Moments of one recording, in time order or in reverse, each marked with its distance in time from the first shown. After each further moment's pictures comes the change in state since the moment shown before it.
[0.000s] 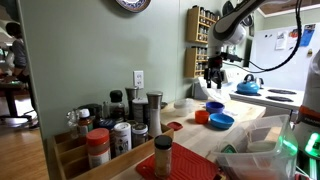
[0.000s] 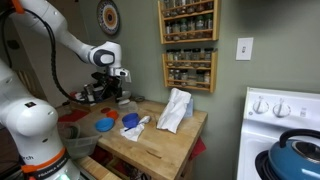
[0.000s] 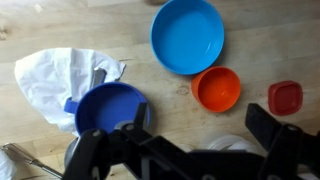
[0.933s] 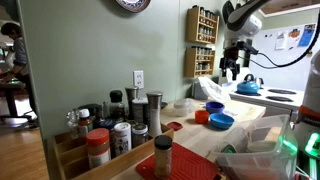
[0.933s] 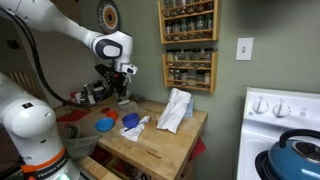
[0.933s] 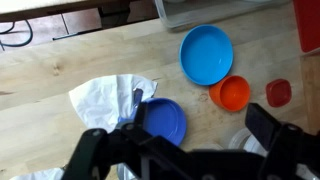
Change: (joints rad) arm -0.068 -0.171 -0.242 -0.012 -0.010 -0.244 -0.144
